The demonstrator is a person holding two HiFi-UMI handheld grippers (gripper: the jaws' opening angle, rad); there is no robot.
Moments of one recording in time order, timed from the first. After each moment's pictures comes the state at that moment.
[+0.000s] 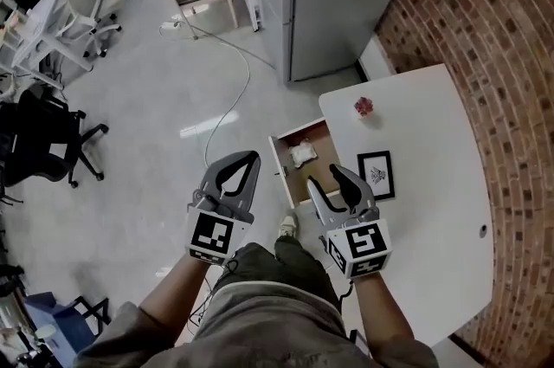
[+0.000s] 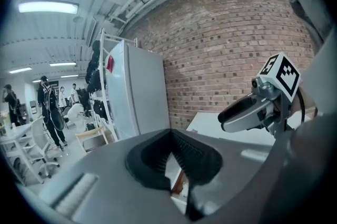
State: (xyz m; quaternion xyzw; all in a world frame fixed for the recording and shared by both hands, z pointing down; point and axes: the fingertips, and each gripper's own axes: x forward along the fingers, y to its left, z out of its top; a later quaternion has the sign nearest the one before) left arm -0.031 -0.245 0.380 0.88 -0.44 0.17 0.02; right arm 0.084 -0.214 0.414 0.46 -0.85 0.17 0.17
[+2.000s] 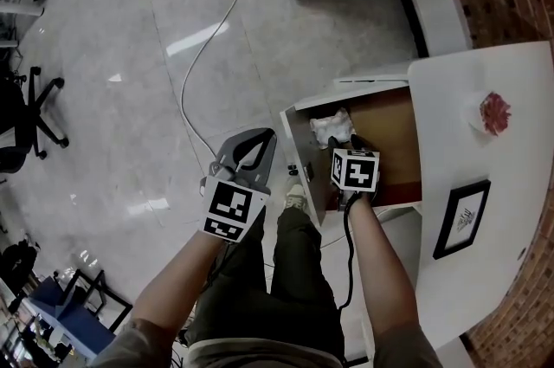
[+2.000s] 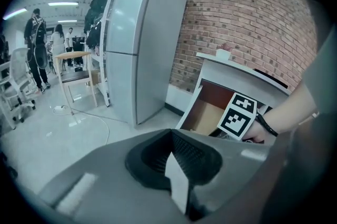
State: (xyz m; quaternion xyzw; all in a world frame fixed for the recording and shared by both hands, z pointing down) left arm -0.062 -0.348 0.805 0.86 -0.38 0.26 0.23; right arm 0.112 -0.304 0.965 0.50 -0.62 0.43 0.43
